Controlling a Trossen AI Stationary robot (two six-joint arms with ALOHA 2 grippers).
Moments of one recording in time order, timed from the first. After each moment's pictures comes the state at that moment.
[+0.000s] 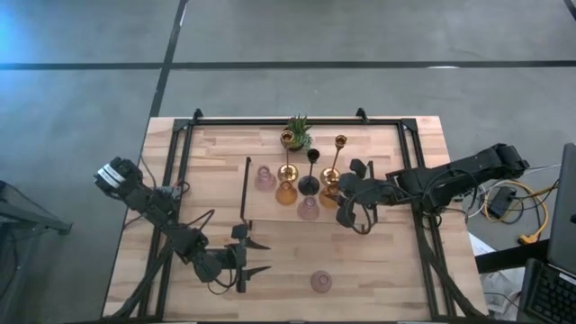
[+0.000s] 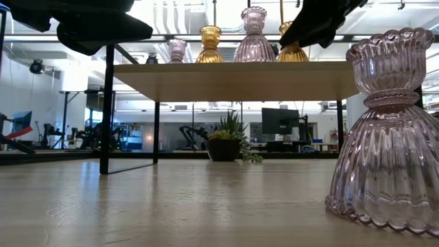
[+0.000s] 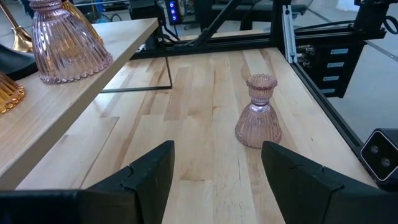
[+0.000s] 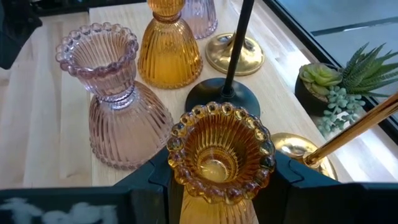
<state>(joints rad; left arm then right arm) -0.74 1.55 0.69 0.51 -0.76 -0.22 0.23 1.23 0.93 -0.41 0.44 0.34</state>
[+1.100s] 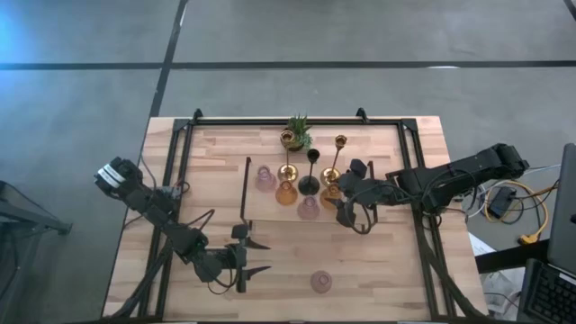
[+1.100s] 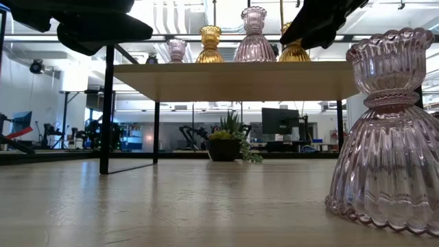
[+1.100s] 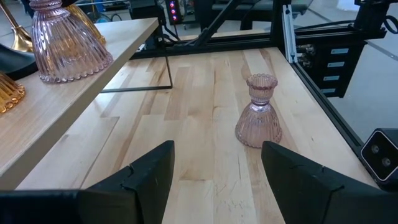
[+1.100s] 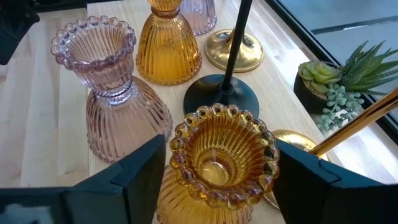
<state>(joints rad) -0.74 1.55 0.69 0.51 -0.76 -0.22 0.23 1.22 0.93 -0.41 0.44 0.34</state>
